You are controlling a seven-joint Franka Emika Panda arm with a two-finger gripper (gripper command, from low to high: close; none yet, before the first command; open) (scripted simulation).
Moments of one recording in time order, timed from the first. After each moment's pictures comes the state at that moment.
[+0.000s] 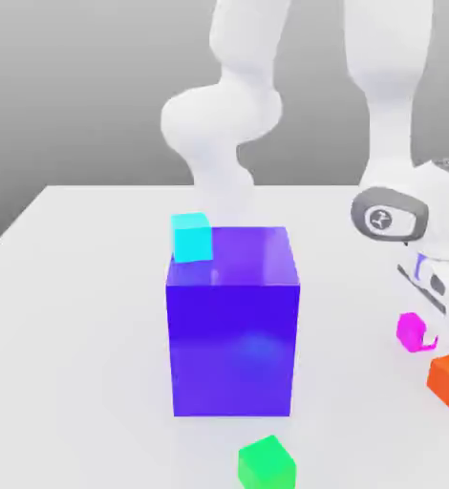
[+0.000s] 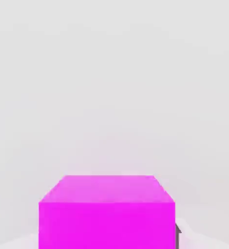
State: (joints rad) arm 0.76 0.24 0.18 -2.71 -0.21 2.94 0.15
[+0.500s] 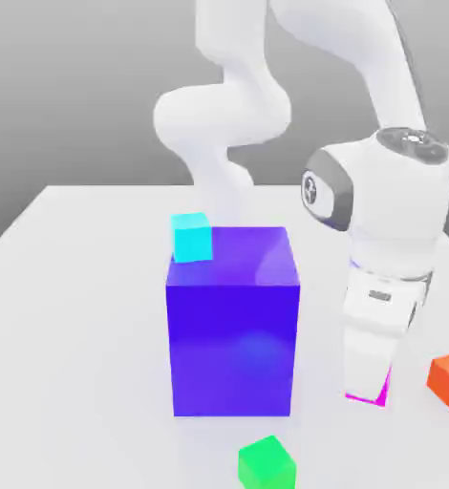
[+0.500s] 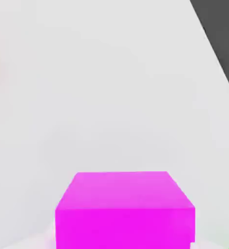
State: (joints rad) arm 0.35 0.14 -0.11 -2.49 0.03 2.62 0.06
